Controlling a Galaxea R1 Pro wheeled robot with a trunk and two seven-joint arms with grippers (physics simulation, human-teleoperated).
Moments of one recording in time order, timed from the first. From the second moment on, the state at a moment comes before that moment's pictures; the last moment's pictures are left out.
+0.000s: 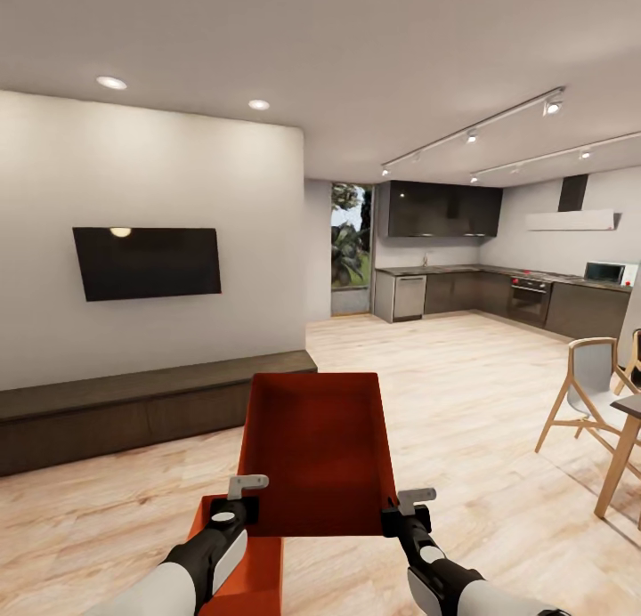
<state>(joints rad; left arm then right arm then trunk) -0.63 -0.12 -0.13 -0.25 0.11 0.02 0.27 -0.64 0.09 0.43 -0.05 -0.29 -0.38 -0.13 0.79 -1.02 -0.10</state>
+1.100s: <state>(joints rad) -0.63 -0.12 -0.13 -0.25 0.11 0.02 0.27 -0.64 0.09 0.43 -0.05 -0.29 -0.38 -0.13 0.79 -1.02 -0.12</state>
